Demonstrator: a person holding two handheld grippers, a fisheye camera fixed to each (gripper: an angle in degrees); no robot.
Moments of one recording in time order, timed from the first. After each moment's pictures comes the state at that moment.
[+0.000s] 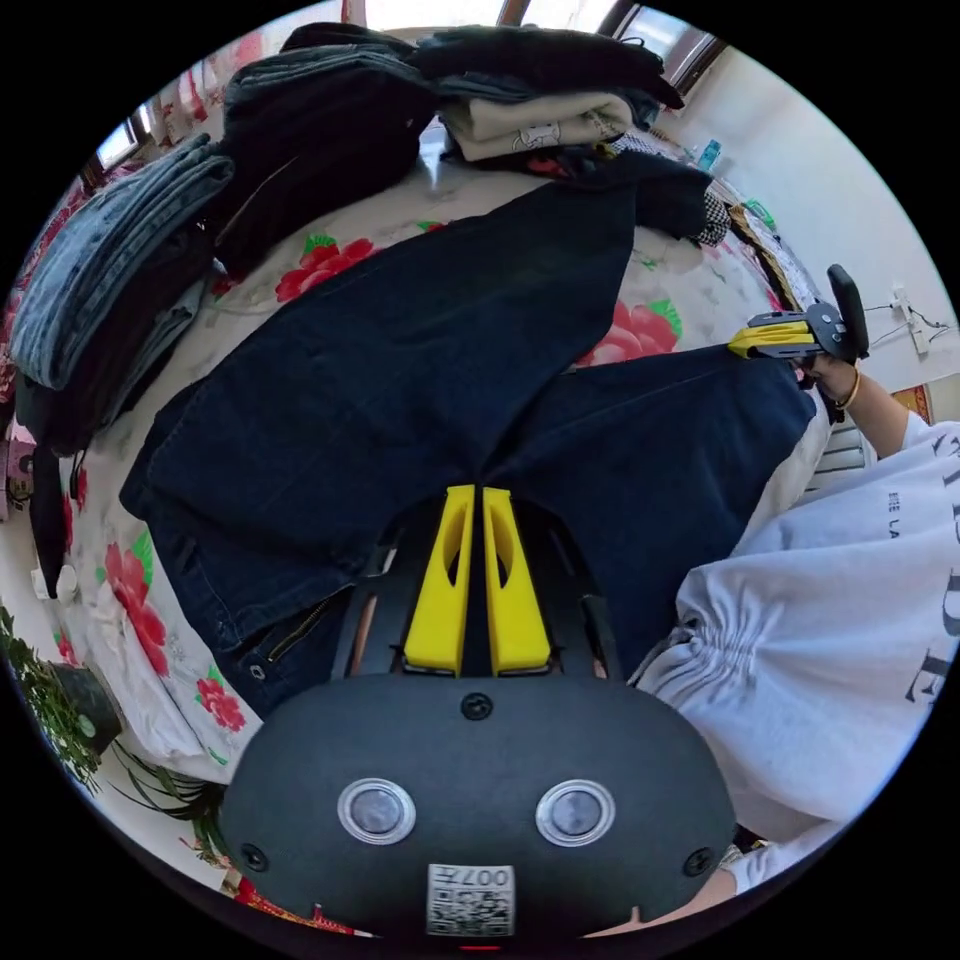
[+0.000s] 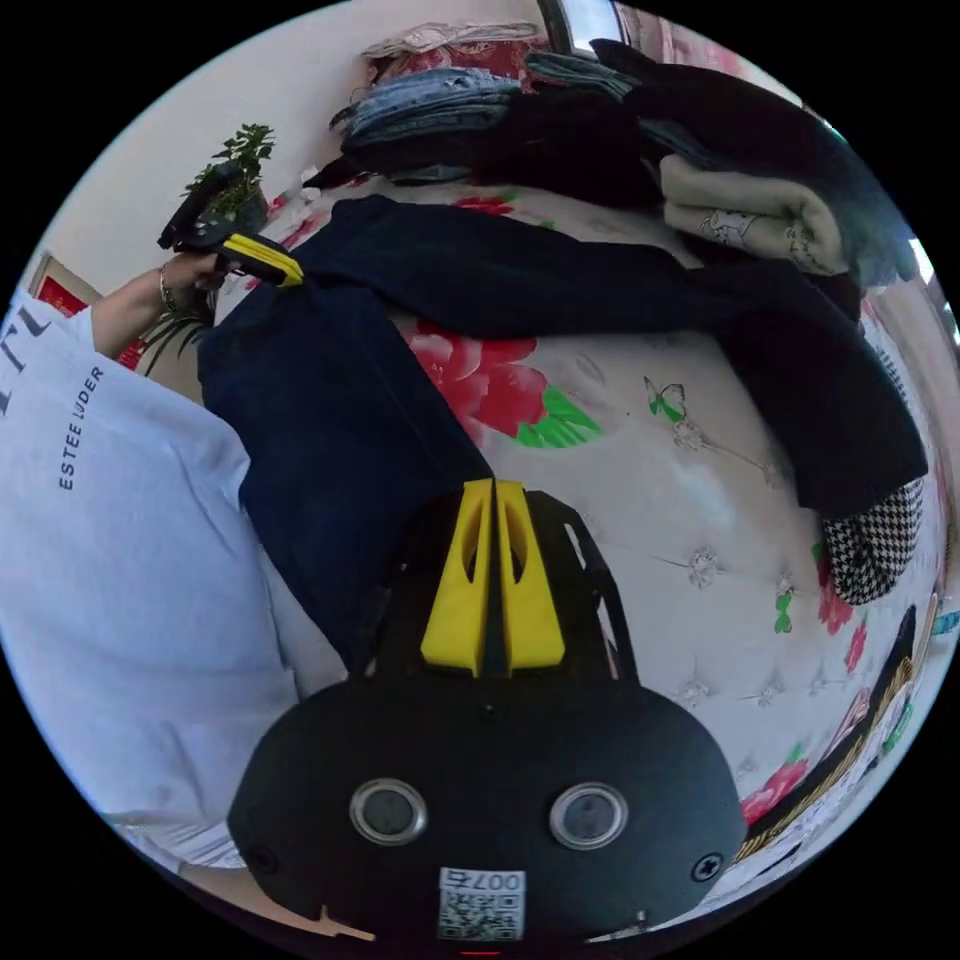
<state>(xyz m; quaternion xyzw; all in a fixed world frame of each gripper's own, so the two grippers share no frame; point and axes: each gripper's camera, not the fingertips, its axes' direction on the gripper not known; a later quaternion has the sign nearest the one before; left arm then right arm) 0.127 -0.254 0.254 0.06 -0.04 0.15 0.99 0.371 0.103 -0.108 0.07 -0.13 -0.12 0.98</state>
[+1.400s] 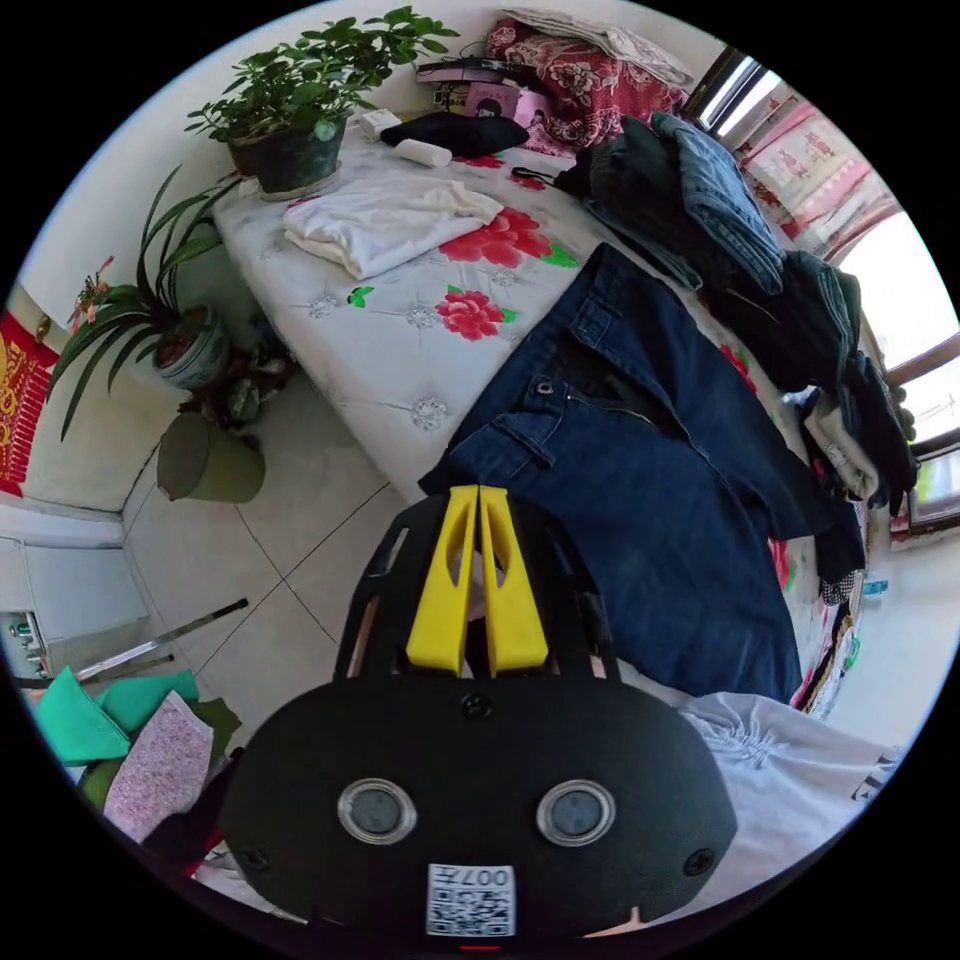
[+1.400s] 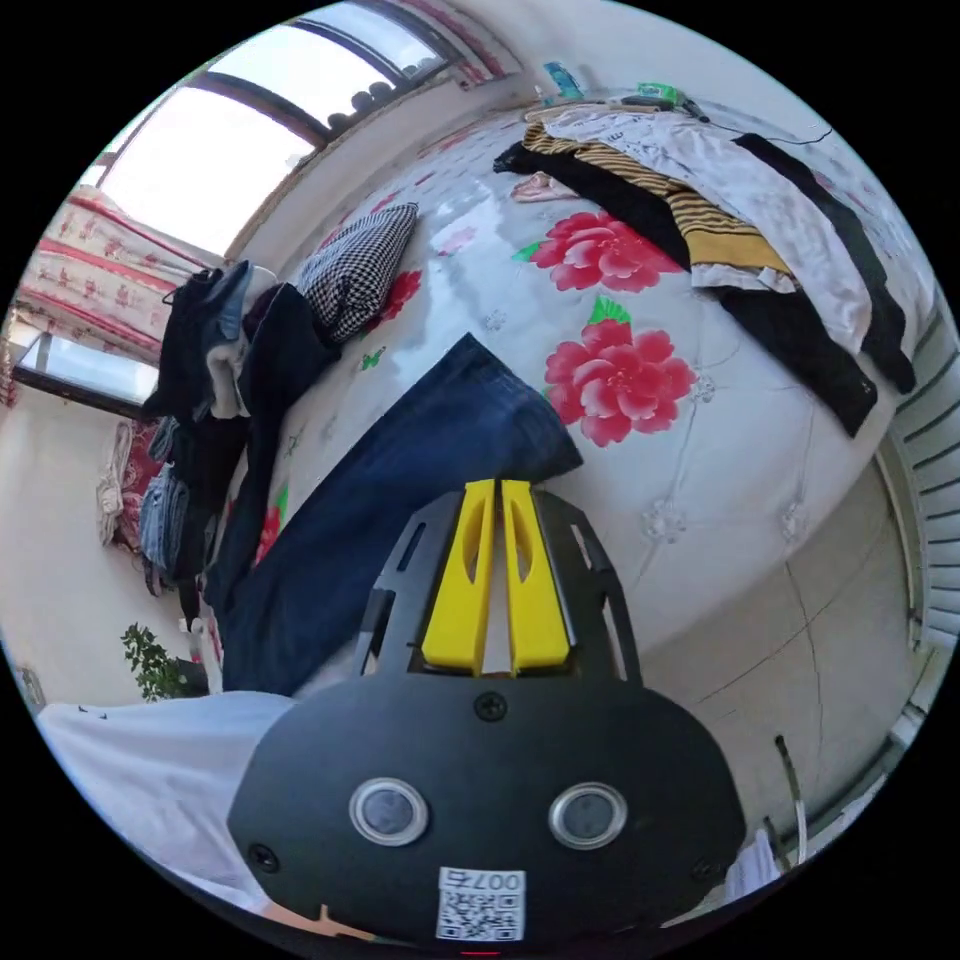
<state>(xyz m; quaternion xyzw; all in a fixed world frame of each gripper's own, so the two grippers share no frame) -0.095 0.084 0.169 0.17 -0.04 -0.42 0.89 0.470 0.442 -0.109 0.13 -0.09 0.55 0.82</state>
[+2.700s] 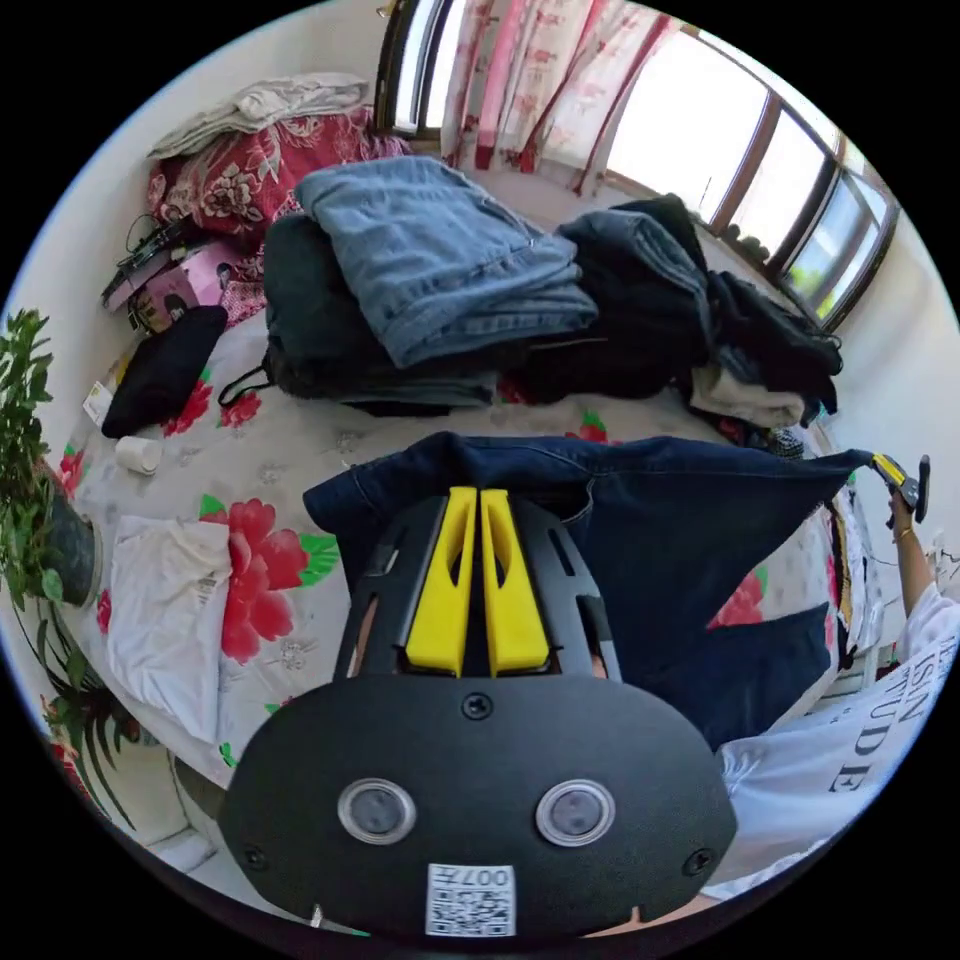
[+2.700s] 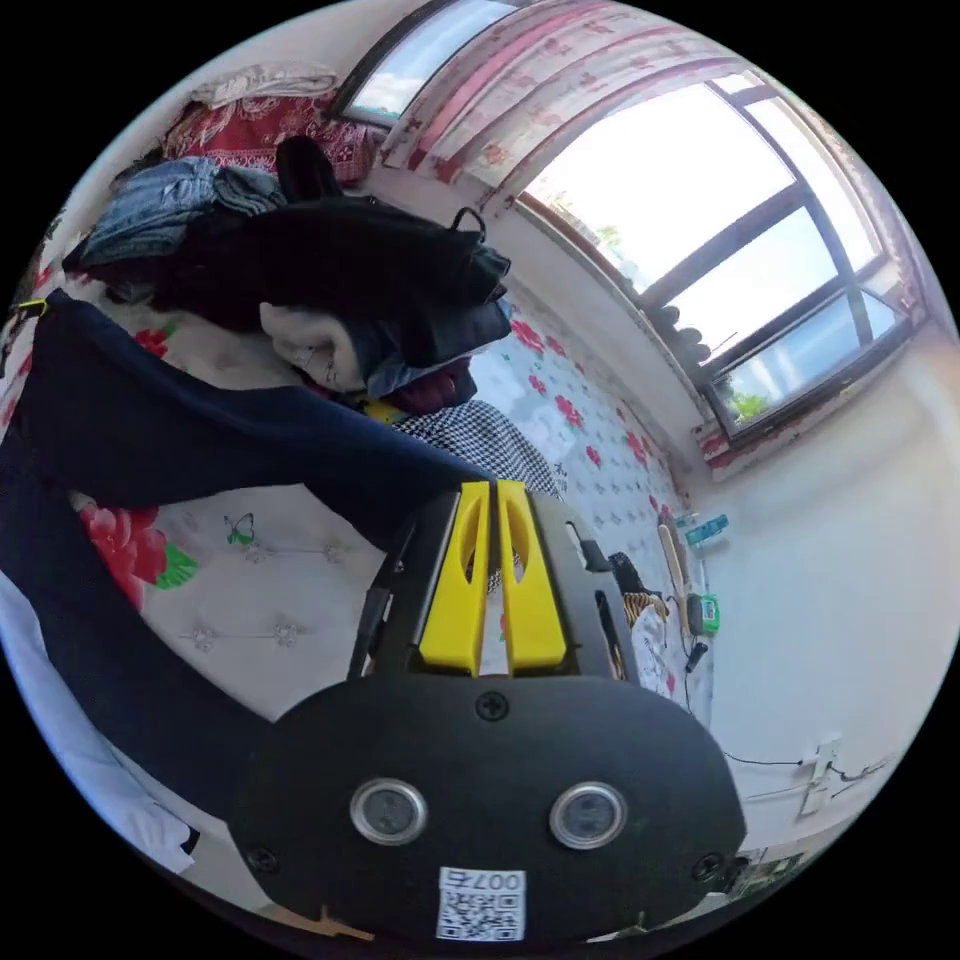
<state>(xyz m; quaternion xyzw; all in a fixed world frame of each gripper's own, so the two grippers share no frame) -0.131 -0.132 -0.006 0.33 -0.04 -0.10 0.94 0.368 0.003 -0.186 0.18 0.28 0.06 0.94</state>
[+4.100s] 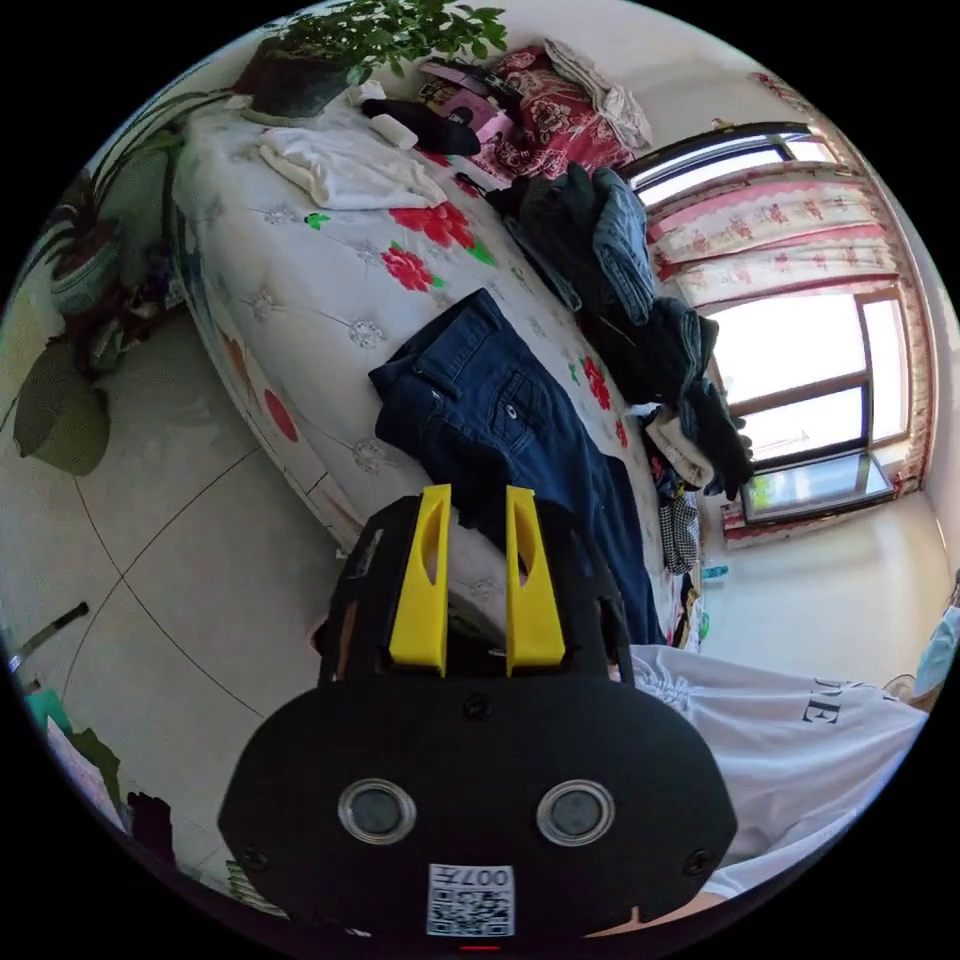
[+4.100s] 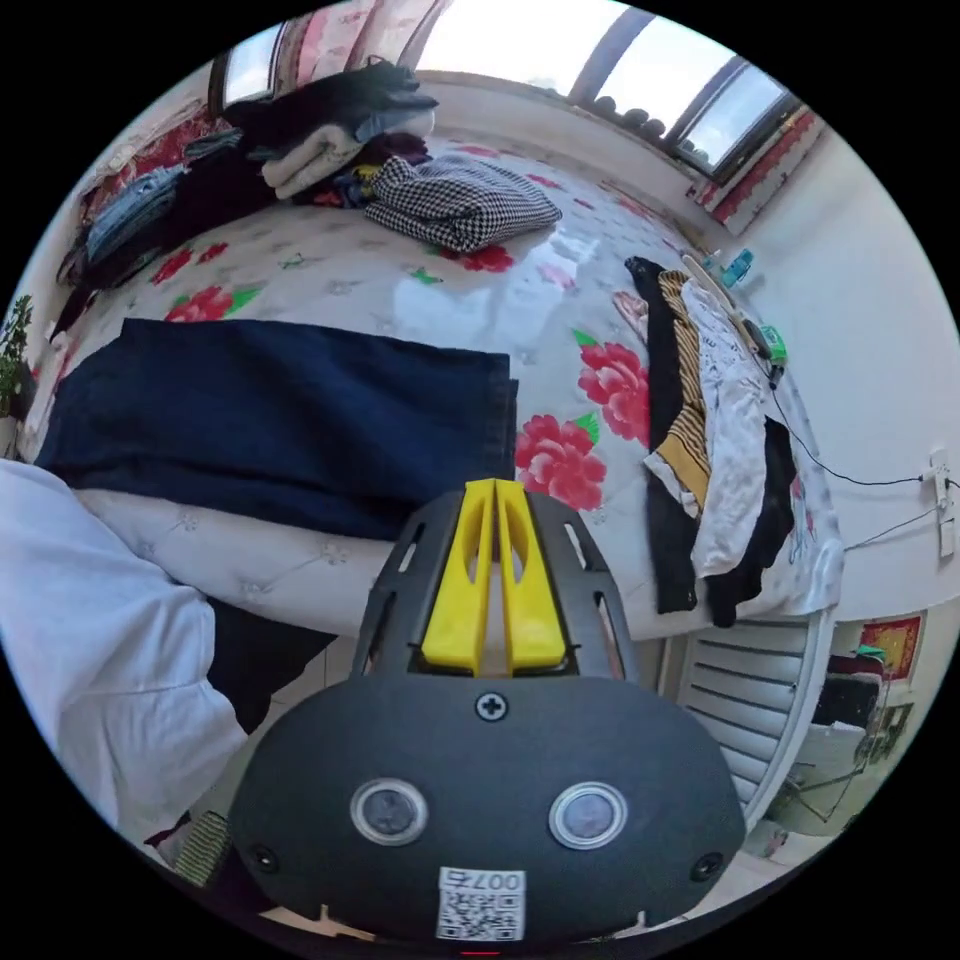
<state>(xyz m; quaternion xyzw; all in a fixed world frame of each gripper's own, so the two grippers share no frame) -0.199 0.383 0.127 0.32 0.23 -0.37 0.84 0.421 0.361 -0.073 0.08 0.11 0.25 0.96</state>
